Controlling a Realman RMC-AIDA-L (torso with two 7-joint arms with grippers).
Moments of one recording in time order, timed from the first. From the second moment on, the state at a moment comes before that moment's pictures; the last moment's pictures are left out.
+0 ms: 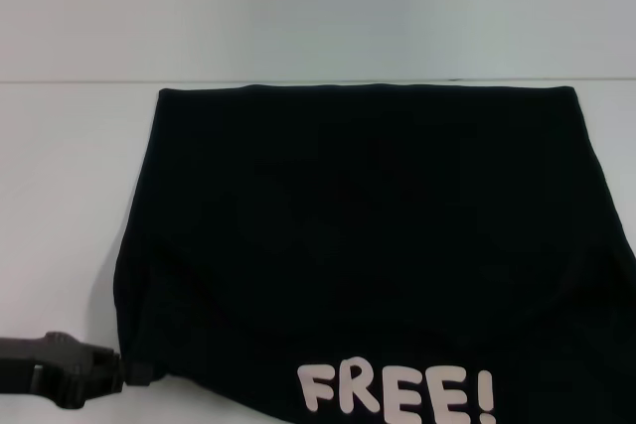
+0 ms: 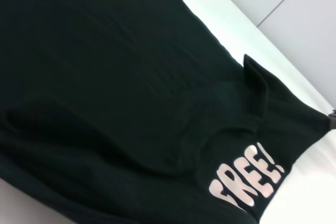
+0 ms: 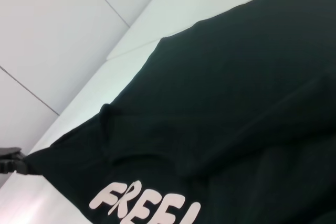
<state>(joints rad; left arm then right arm) -0.42 -2.08 0.45 0.90 2.44 1.88 -1.79 0.20 1.95 -0.34 -0.58 -2.23 -1.76 1.57</state>
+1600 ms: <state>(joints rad) -0.83 -2.01 0.38 0.55 2.41 1.00 -1.90 0.72 1.93 -0.46 -0.45 -2.23 -0.98 1.85</state>
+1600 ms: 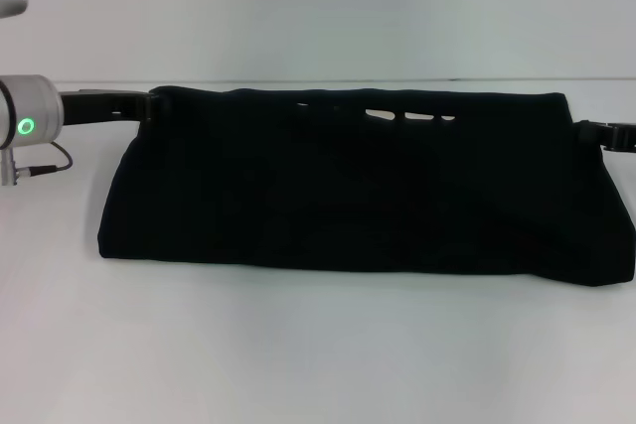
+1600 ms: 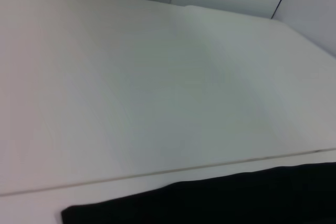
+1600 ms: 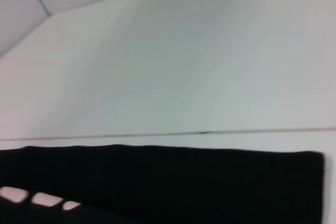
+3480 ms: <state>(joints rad) -0.93 -2.04 0.46 0.50 2.39 0.67 -1.90 0.86 1.92 -0.53 -0.37 -2.23 -0.67 1.87</state>
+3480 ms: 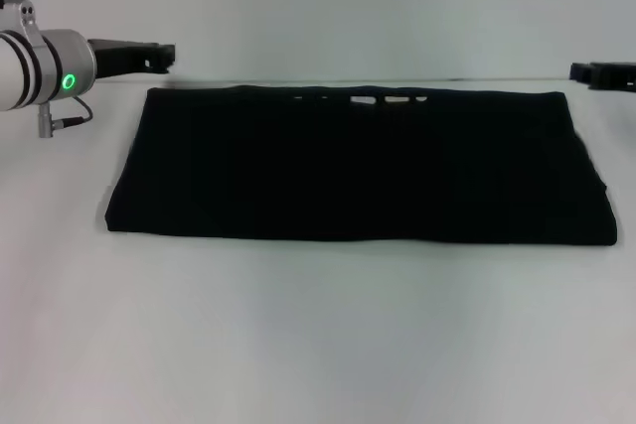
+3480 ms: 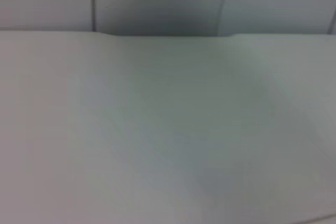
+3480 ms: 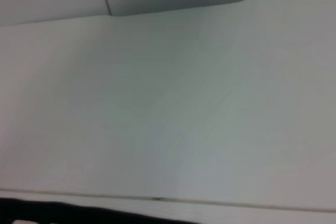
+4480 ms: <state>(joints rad) -0.70 -2.00 0.46 0.79 2.27 1.47 -2.20 0.68 1.94 -0.52 -0.55 -2.01 -1.31 1.87</state>
